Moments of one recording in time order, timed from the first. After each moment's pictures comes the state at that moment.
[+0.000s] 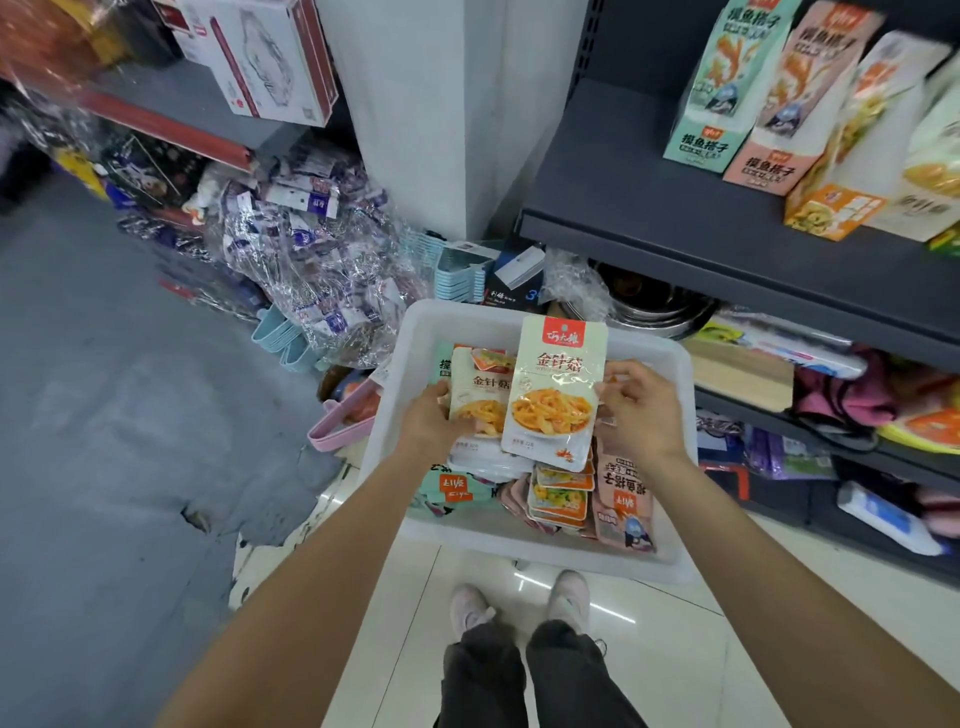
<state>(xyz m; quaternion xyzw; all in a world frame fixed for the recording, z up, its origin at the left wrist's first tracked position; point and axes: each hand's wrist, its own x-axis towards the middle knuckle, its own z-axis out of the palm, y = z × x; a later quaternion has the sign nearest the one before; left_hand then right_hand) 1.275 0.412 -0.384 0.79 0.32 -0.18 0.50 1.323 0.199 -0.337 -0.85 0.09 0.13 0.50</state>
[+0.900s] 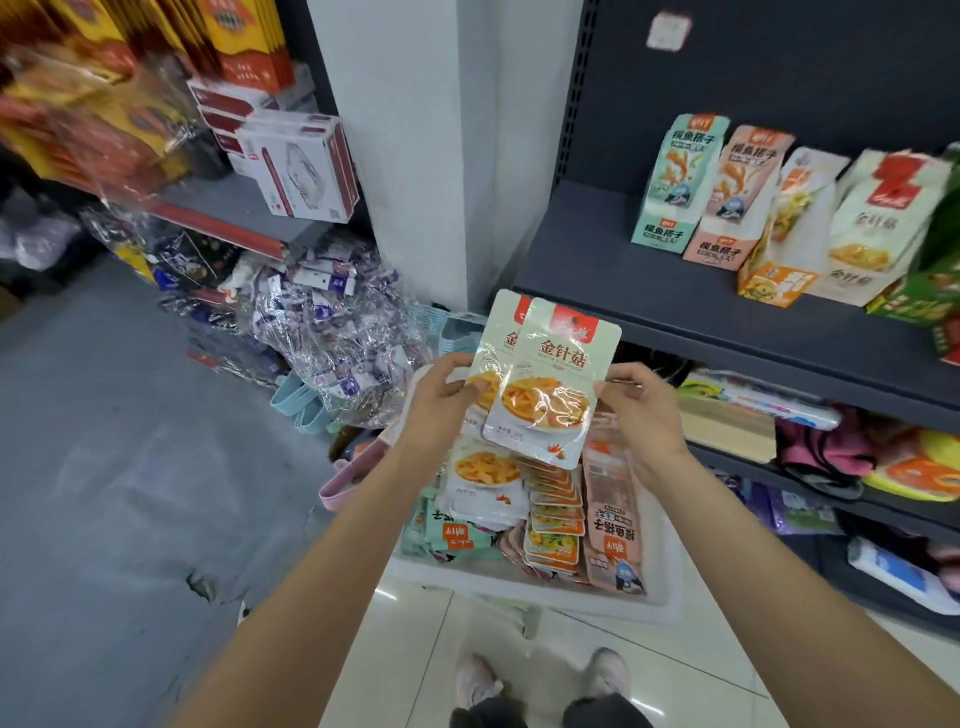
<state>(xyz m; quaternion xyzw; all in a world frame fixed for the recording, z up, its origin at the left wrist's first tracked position) 1.285 0.398 -0.255 0.68 0.20 0.00 0.70 1.334 0.206 -0.257 -0.76 0.11 0.11 0.63</state>
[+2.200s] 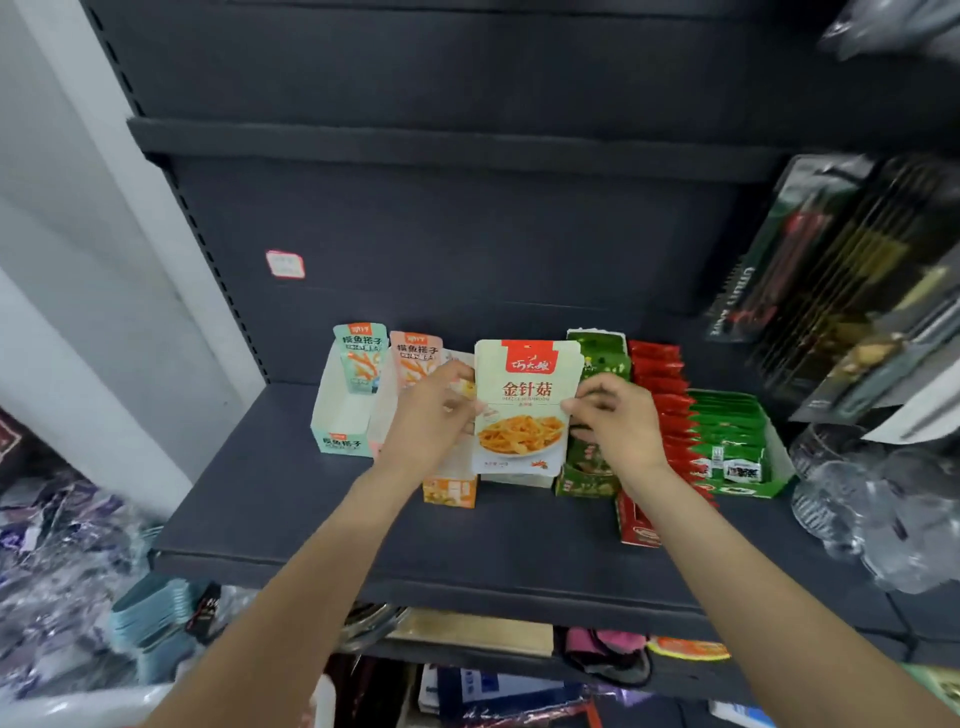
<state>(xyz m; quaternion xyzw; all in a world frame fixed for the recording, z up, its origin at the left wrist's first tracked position) 1.600 0.044 -0.156 0.86 -0.01 0.02 0.51 1.602 -0.151 -0.164 -0.79 0.07 -0.06 0.60</state>
